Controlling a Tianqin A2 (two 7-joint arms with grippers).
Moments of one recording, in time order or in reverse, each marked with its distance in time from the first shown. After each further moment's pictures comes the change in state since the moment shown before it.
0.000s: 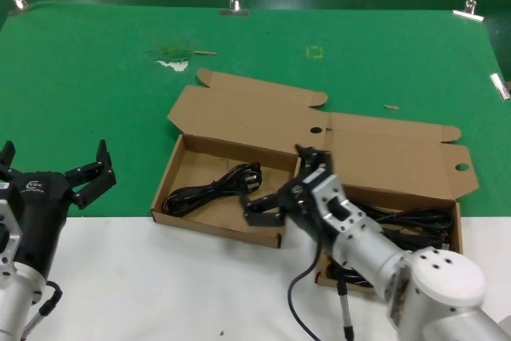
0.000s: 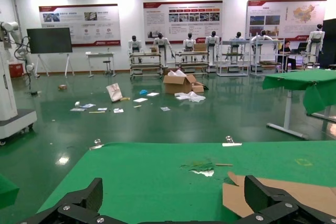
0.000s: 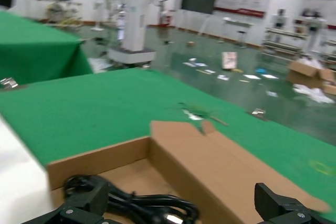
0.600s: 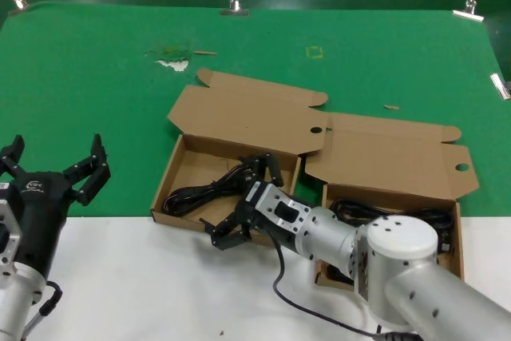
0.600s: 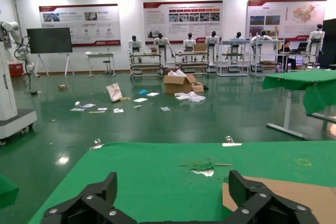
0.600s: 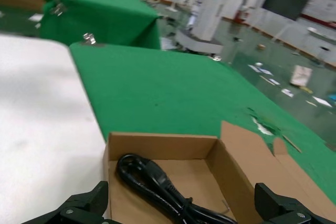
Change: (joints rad) left arm 0.000 0.000 0.000 0.000 0.000 0.000 0.000; right arm 0.259 -0.072 -0.272 -0.367 0.151 -0.129 -0.276
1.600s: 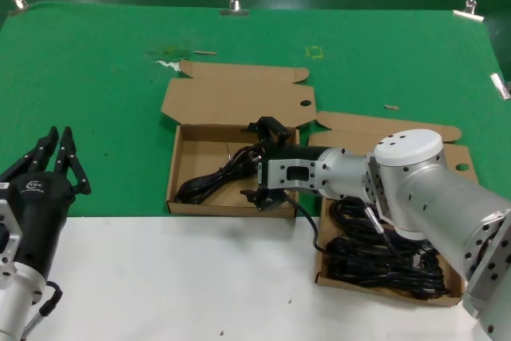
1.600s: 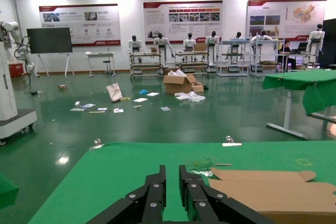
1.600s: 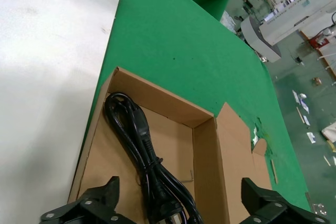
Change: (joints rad) left arm 0.000 0.000 0.000 0.000 0.000 0.000 0.000; right arm 0.377 -0.105 -0.396 -0.534 0.219 -0.187 -0.399
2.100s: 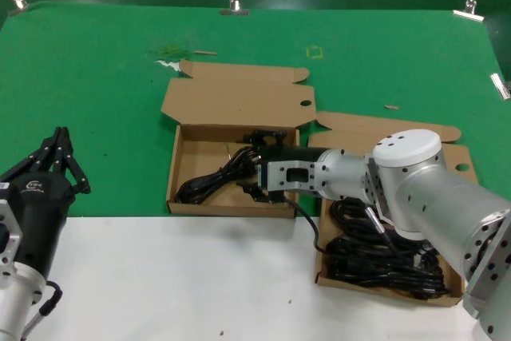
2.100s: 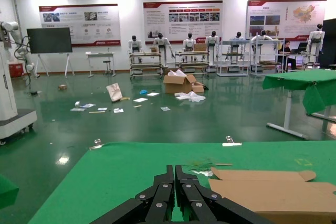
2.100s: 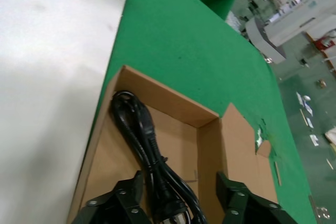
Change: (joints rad) left arm 0.000 0.000 0.000 0.000 0.000 0.000 0.000; right arm 0.005 -0.002 -0.020 -0.003 -0.007 0.001 -0.004
